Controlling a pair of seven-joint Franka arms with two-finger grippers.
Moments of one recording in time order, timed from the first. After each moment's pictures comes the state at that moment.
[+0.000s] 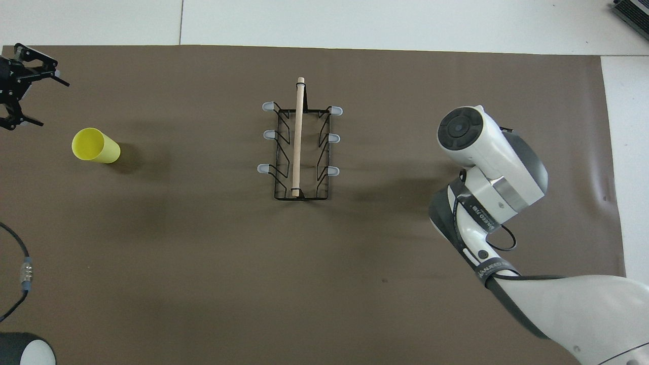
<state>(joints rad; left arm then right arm) 0.03 0.67 0.24 -0.99 -0.30 1.59 -0.80 0.18 0.34 0.05 -1.87 -0.72 1.90 -0.60</state>
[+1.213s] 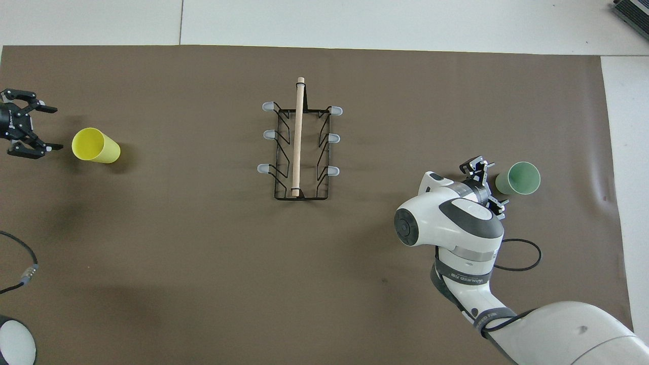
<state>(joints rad) 0.16 0.71 0.31 -1.33 -0.68 1.88 -1.11 0.25 0.29 0.05 -2.20 -1.28 2.03 -0.66</state>
